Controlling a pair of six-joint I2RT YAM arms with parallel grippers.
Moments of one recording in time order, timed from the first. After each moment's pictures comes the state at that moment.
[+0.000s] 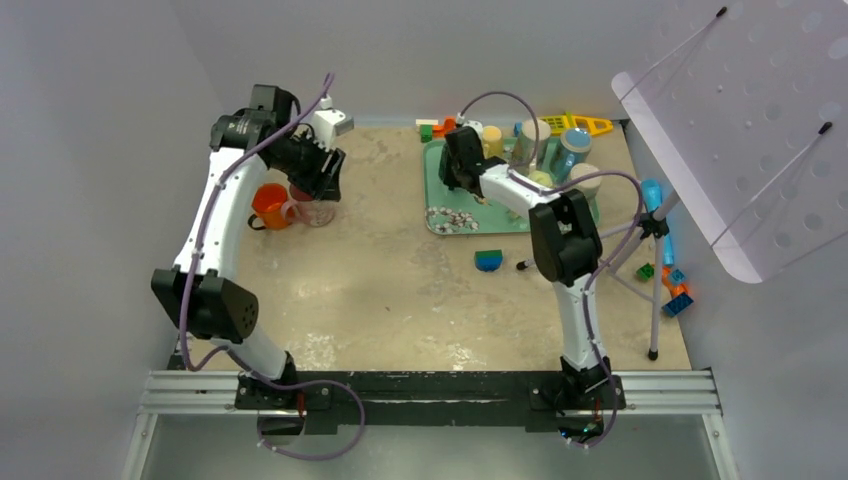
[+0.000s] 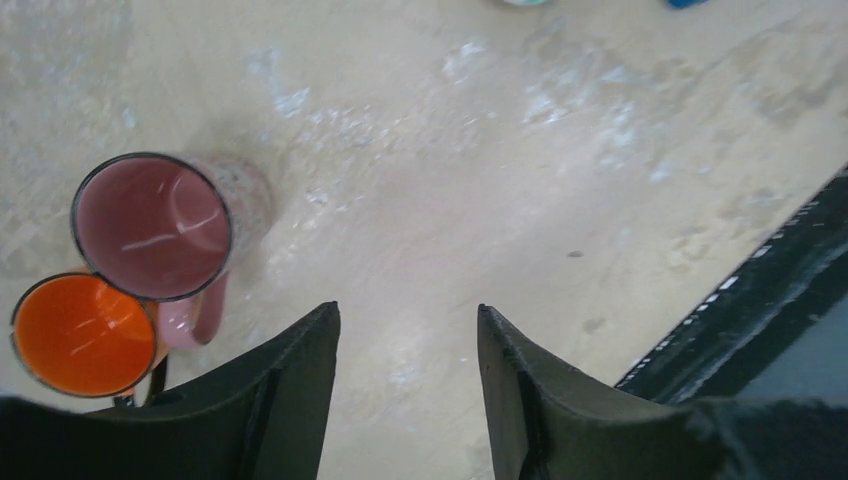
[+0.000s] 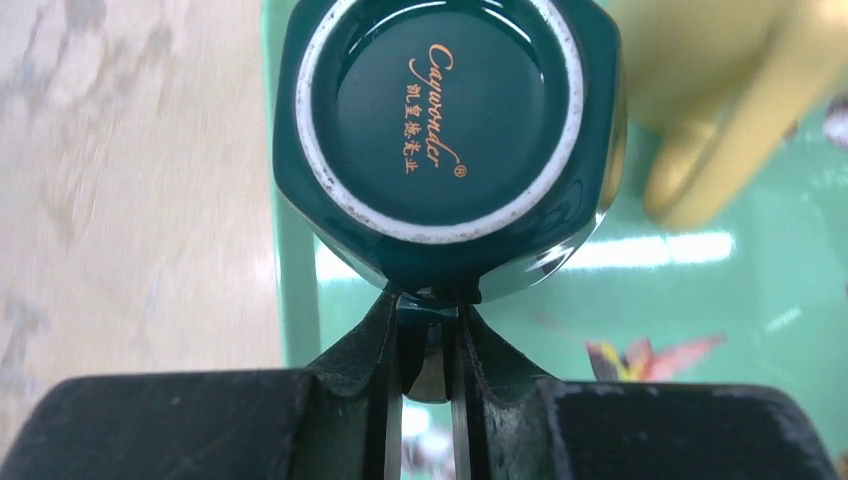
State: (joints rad) left arm -0.12 1.68 1.84 -1.25 0.40 0.47; right arm 0.48 2.27 1.82 -0.26 0.30 0.47
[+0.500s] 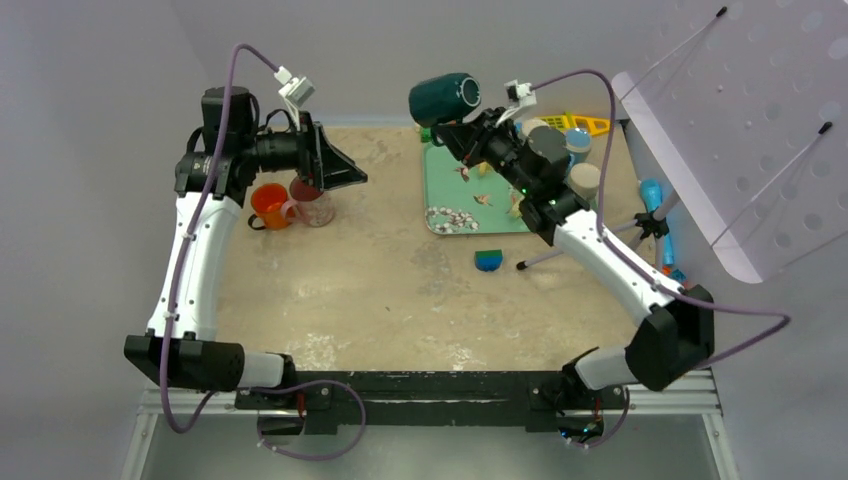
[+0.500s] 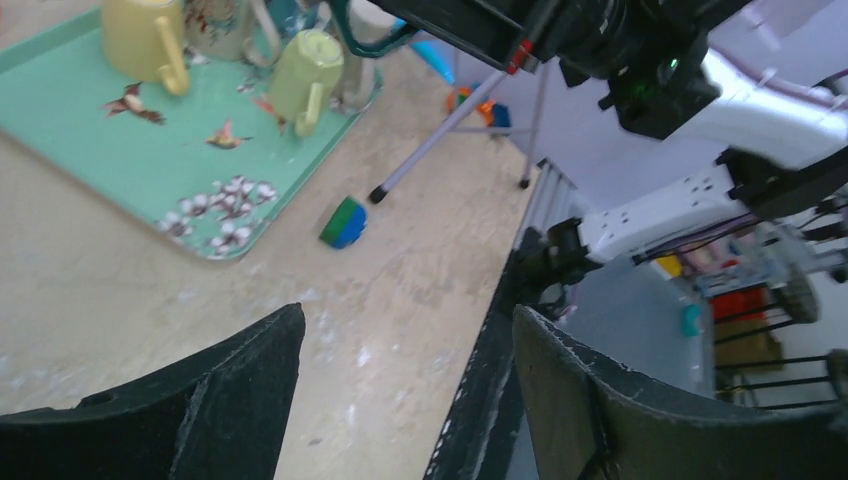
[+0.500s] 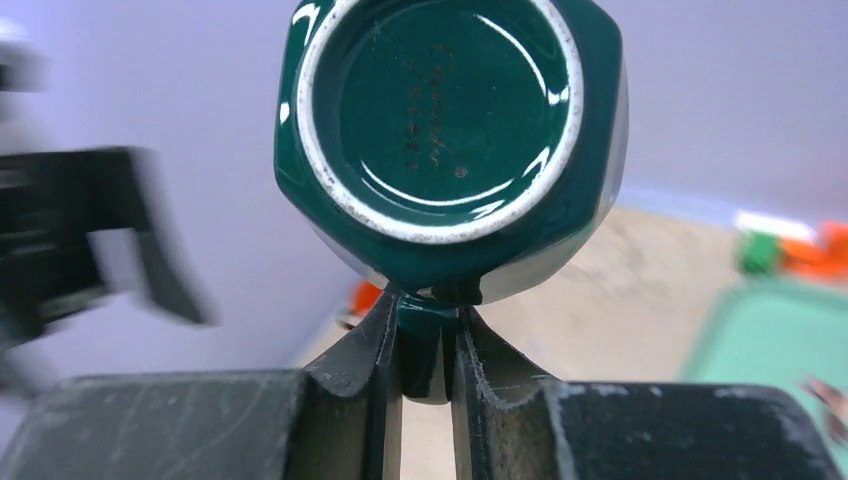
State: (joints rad) left arm -0.07 1.37 1.67 -0.85 1.06 -0.04; right arm 0.50 1.45 1.25 0.26 -0.18 0.50
